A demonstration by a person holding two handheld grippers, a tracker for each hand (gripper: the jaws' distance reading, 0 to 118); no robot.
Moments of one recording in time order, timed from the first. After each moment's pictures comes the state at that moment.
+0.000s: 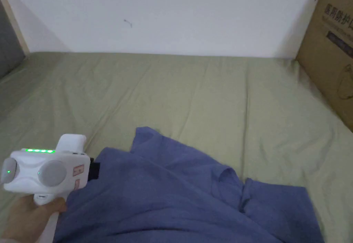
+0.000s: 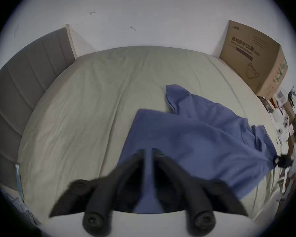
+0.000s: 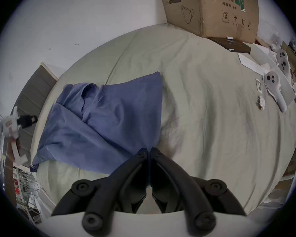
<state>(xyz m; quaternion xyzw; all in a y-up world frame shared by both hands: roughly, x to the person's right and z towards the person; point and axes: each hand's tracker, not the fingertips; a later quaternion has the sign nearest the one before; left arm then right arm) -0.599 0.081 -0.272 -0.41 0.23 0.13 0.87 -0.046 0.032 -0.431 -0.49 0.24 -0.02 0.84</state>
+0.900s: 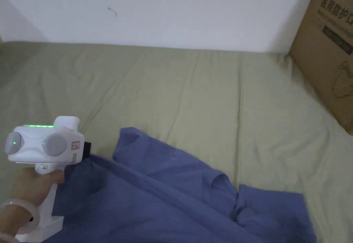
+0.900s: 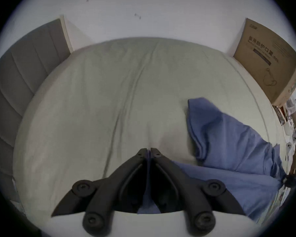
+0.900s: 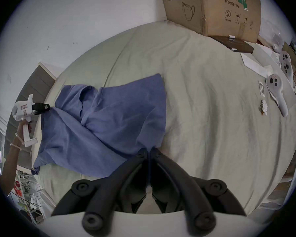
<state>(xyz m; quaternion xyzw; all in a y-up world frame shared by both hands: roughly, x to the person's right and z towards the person) -0.647 0.059 -0.347 -0.42 0.25 0.12 0.87 -0.054 0.042 -0.447 -0.50 0.24 -0.02 0.83</state>
